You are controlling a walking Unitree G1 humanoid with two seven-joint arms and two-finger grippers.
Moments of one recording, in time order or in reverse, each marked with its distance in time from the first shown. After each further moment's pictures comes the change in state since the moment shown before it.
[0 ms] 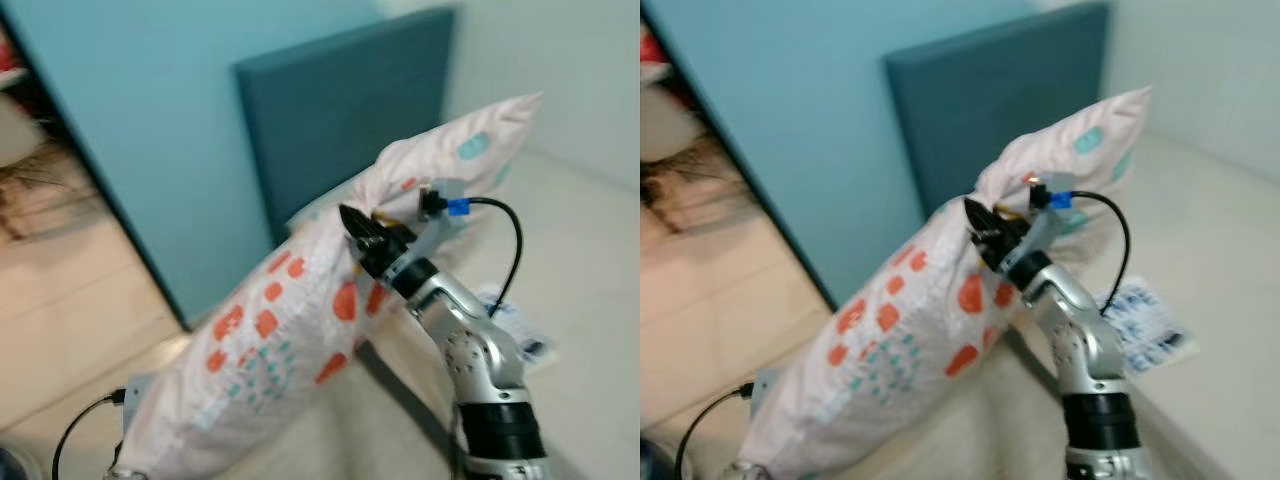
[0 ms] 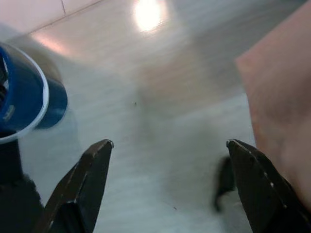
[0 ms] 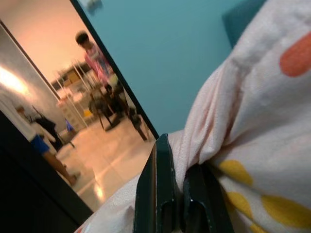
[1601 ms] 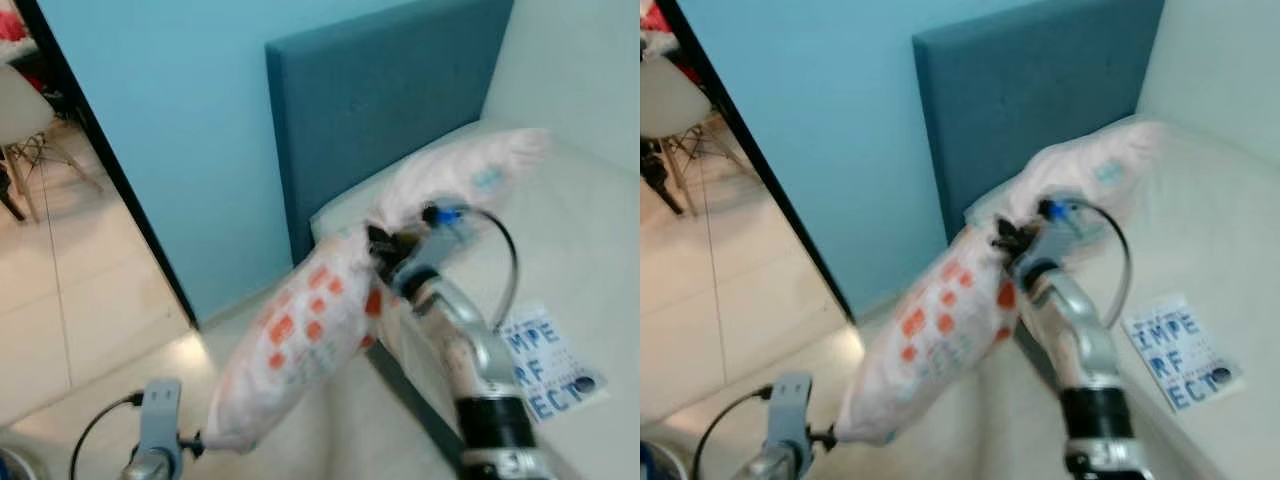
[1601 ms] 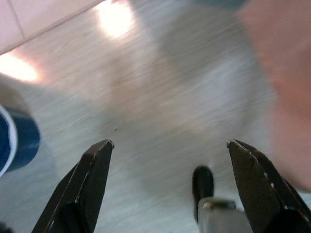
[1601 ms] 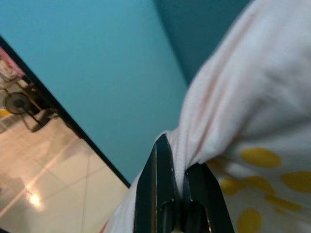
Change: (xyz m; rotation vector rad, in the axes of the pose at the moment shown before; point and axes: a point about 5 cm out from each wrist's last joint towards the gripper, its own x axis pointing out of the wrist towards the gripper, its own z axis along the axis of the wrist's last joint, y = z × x) left arm -0.001 -0.021 -0.004 0.064 0.008 -0.094; right arm -0.004 -0.036 -0.011 -0.031 0.018 -0.281
